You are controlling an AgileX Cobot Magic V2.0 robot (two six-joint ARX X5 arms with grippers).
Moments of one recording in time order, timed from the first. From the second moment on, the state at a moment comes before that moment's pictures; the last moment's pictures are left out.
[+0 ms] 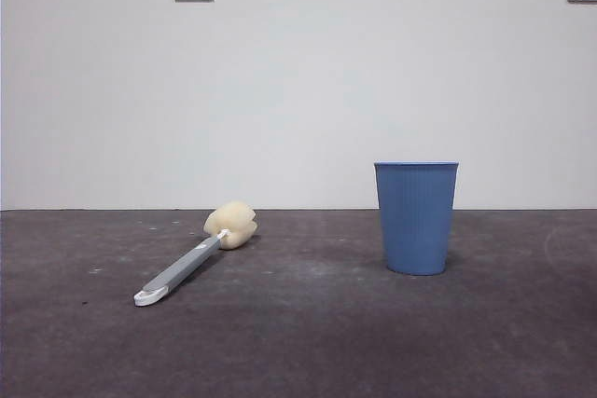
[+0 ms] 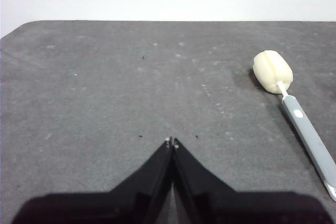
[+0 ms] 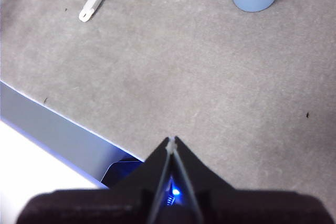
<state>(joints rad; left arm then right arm) -0.02 0.01 0.02 -0.19 0.02 -0.04 0.67 0.66 0.72 -0.87 -0.05 0.25</state>
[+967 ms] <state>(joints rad) -0.02 0.01 0.02 -0.19 0.02 -0.04 0.27 0.34 0.62 -0.52 0.05 0.13</state>
